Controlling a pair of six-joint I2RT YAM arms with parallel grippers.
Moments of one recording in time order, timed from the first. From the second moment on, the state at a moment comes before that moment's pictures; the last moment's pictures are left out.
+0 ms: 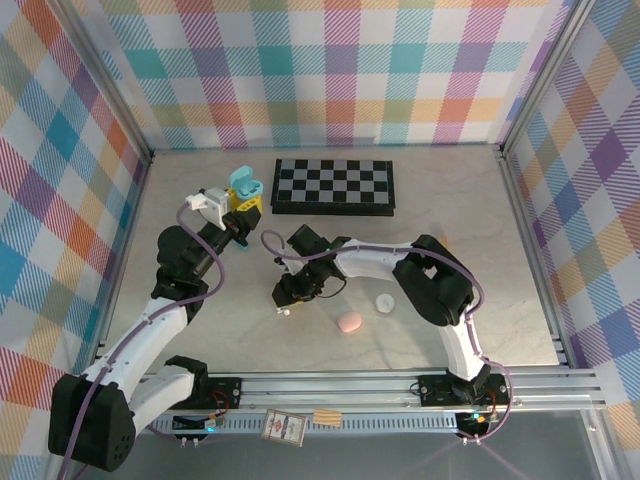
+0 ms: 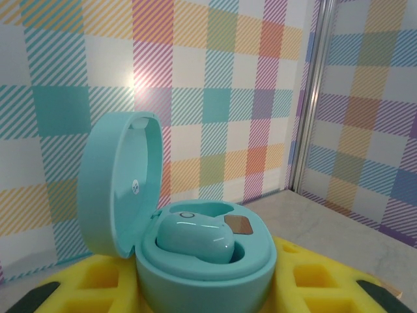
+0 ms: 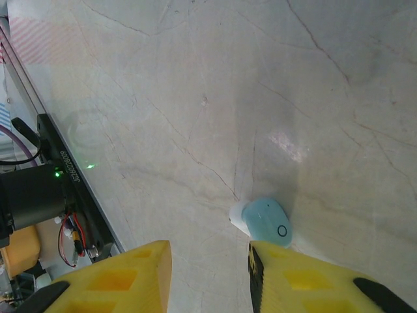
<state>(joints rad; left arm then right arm) -0.24 0.97 0.56 0.60 0.35 -0.11 0.91 2.05 1.35 -0.39 -0.67 0.49</state>
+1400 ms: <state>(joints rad) -0.24 0.96 0.56 0.59 0.30 -0.11 0.96 2.09 1.49 -0.58 -0.45 0.46</state>
